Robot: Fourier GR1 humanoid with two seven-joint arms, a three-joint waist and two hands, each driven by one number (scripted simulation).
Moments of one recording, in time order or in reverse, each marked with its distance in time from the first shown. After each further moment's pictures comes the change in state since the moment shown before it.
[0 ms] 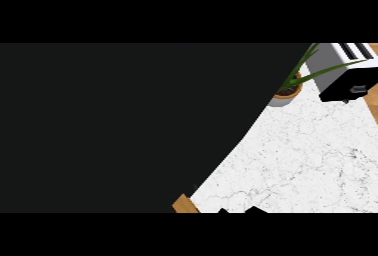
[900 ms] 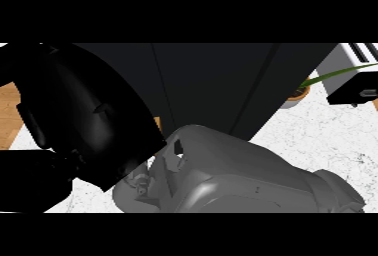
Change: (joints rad) left arm 0.168 0.184 0.389 0.110 0.281 -0.436 -0.005; right arm -0.461 0.030 0.102 0.790 0.031 -0.279 -0.346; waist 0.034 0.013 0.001
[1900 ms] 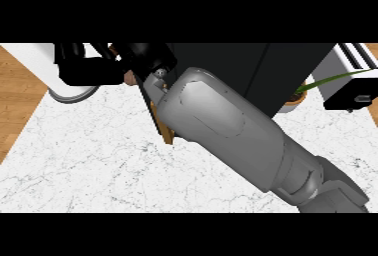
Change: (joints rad) left arm -0.026 0.007 0.120 0.022 0.077 -0.024 0.073; right arm -0.076 -0.002 -0.088 0.521 -0.087 0.148 -0.464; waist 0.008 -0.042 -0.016
